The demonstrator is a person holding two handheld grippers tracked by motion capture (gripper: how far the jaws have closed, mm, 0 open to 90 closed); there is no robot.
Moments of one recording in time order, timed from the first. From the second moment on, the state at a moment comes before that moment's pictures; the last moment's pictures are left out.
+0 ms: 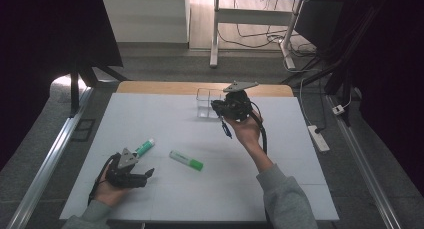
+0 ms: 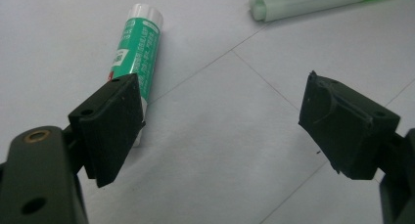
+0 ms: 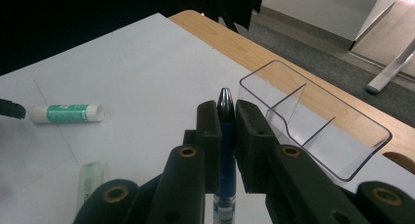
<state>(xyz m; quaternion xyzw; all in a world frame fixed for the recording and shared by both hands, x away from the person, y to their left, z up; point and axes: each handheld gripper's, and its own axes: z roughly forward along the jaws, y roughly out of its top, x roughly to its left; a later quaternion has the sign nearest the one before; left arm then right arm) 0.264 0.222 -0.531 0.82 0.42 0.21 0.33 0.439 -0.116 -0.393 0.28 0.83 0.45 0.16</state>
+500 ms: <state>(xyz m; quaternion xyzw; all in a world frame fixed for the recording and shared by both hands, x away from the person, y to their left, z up) 0.263 0.223 -0.531 0.81 0.42 0.21 0.34 0.449 -0.113 -0.390 0.29 0.83 0.45 0.17</state>
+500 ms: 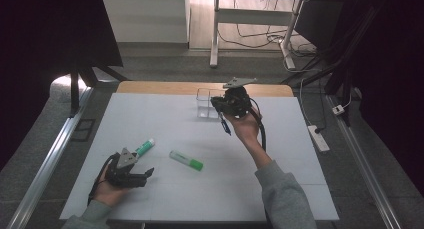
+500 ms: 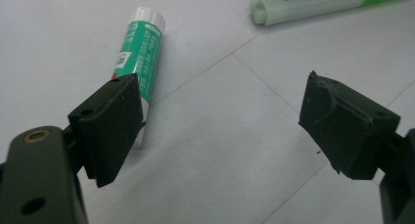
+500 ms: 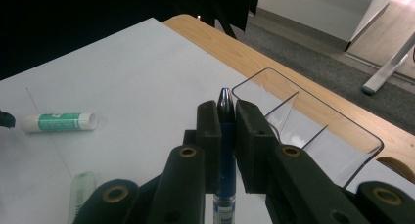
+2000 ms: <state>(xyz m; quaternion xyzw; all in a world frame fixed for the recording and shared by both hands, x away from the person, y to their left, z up) 0.263 0.225 -0.529 0.81 0.42 0.21 0.34 0.494 -0.086 -0.379 0.30 0.81 0.47 0.19</state>
